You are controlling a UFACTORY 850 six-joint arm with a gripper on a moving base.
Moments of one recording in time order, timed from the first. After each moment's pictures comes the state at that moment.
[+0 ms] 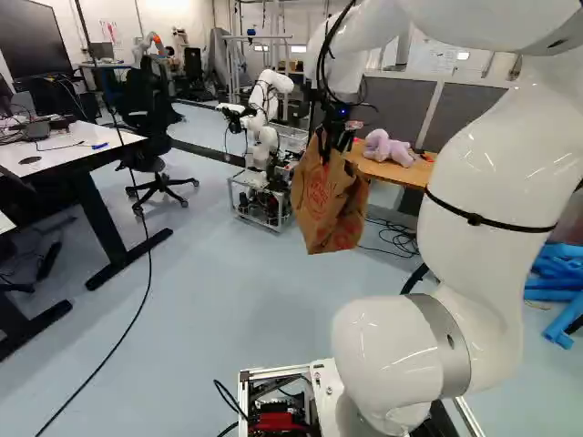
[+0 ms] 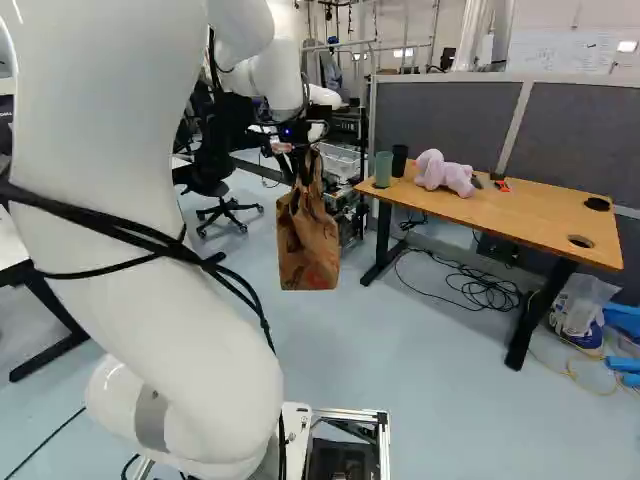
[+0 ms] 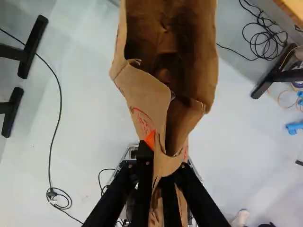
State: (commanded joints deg) arm -2.9 -7.1 -70.0 0.0 -53.0 0.0
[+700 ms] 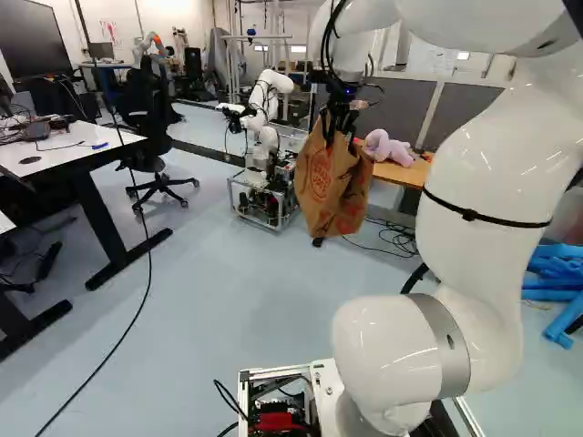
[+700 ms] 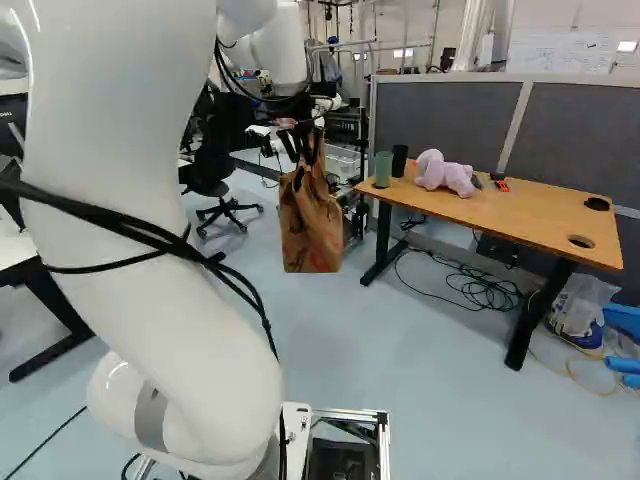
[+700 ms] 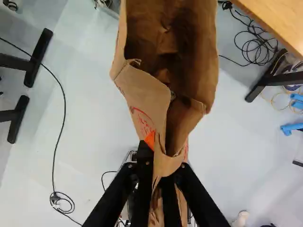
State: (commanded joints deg) arm -3.9 -8.5 -77.9 0.0 -57.7 0.0
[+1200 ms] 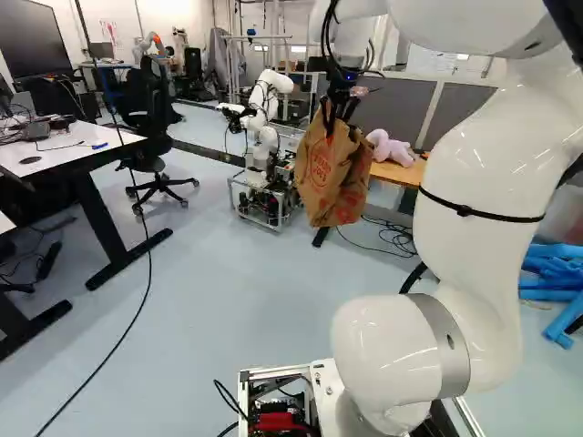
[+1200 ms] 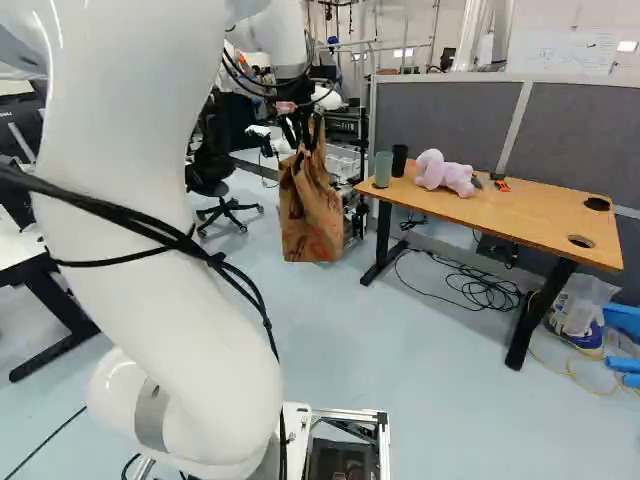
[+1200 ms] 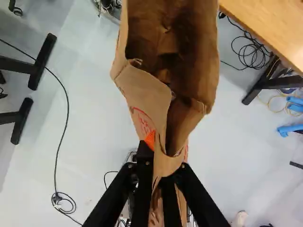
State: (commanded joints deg) arm -3.8 -10.3 -84.3 0.0 -61.9 0.0
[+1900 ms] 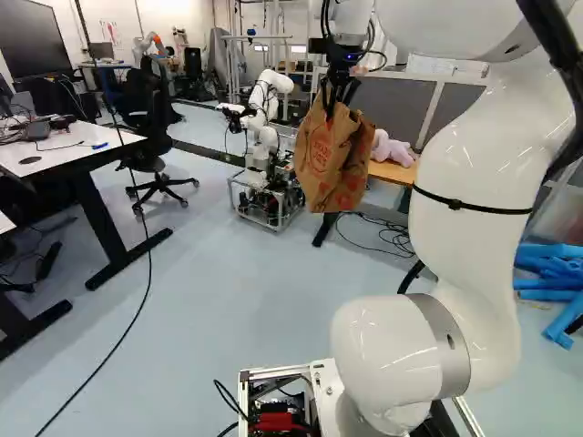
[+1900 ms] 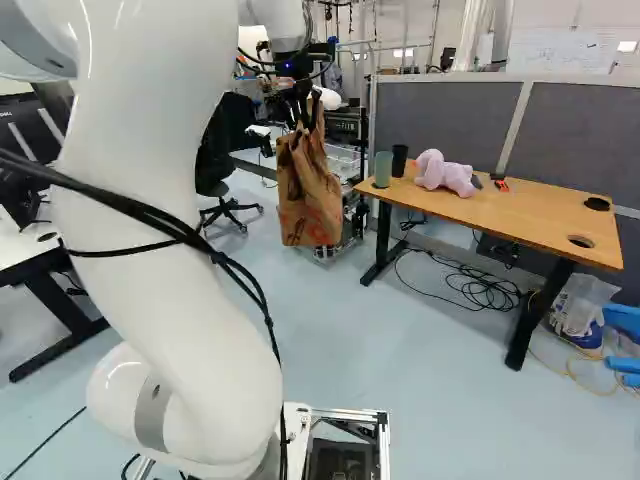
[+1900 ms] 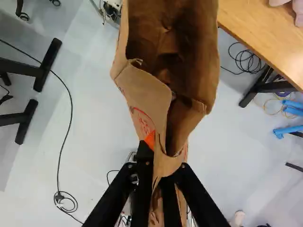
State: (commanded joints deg) arm -3.5 -12.9 -93.6 0.0 -68.0 0.0
